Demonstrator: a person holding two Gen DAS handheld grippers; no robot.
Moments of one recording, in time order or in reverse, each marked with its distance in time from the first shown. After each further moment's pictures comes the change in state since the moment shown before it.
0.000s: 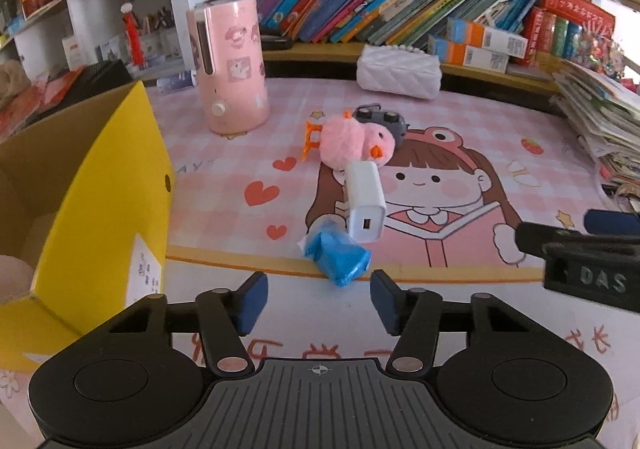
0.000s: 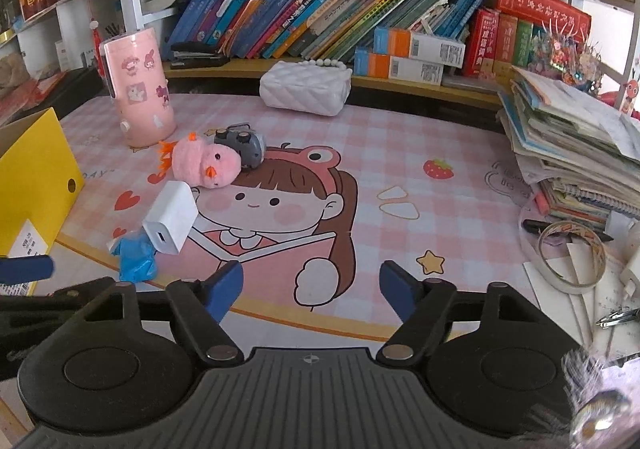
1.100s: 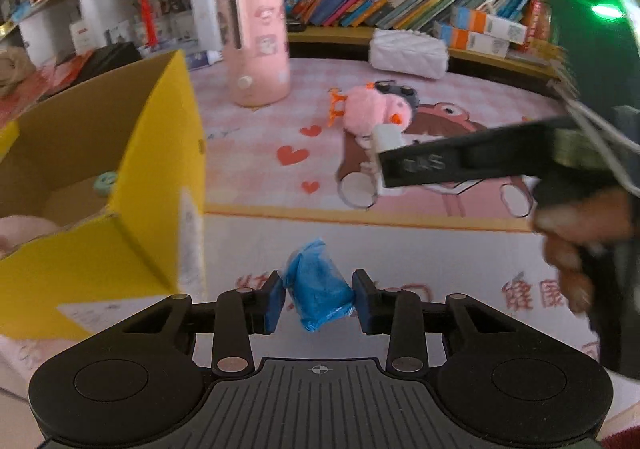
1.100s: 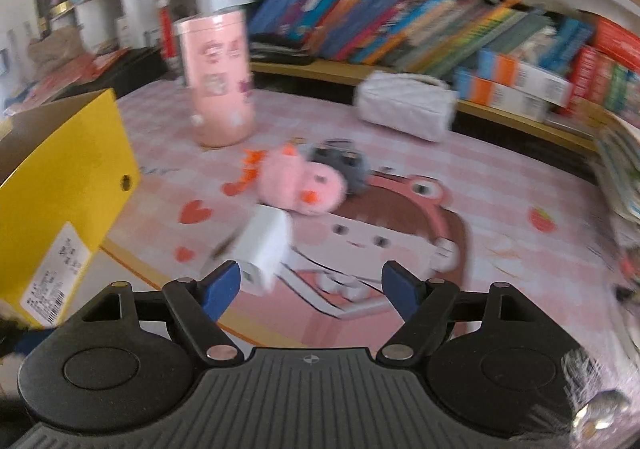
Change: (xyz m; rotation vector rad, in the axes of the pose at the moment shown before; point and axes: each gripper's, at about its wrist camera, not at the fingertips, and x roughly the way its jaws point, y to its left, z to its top) left arm -0.028 0.036 -0.031 0.009 0.045 -0.002; right arm 0.053 0.079 0.030 -0.161 0.006 0.181
